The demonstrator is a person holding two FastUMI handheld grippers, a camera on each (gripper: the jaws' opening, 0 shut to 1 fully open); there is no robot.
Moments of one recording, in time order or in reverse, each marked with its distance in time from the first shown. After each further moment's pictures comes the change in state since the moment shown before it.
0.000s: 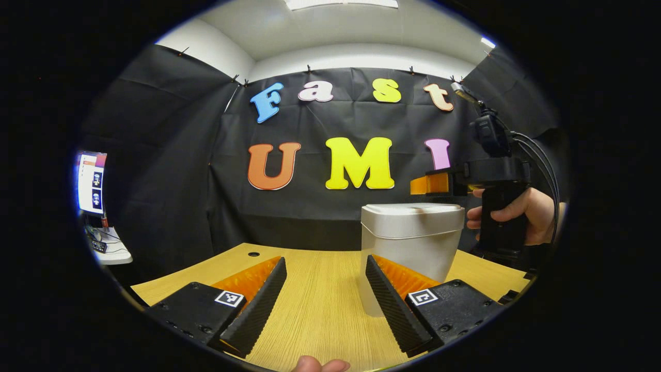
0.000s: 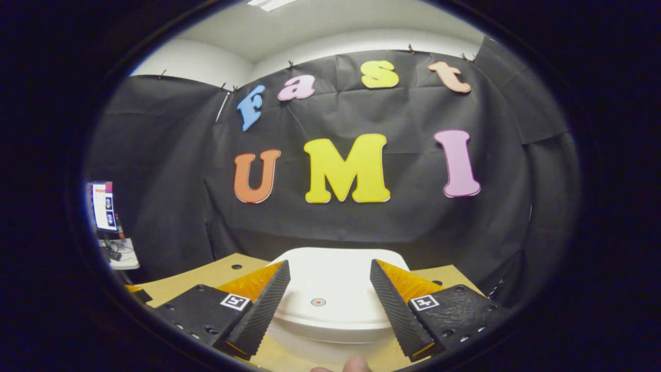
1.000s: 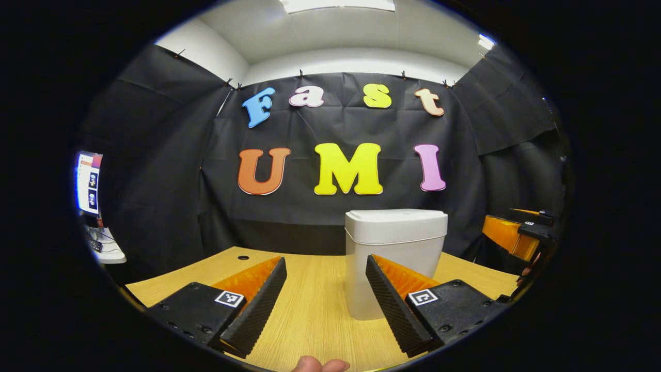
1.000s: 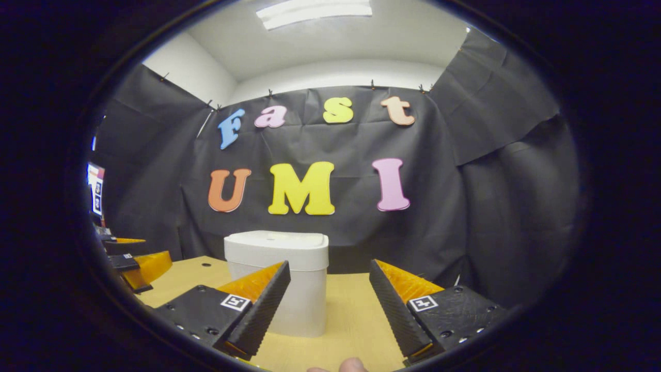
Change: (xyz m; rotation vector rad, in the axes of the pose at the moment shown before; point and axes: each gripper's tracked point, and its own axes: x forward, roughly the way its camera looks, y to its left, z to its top) left arm -0.006 -0.030 0.003 -0.003 -0.020 -0.054; right arm -0.172 -0.067 -0.068 -0.045 -0.153 -0.227
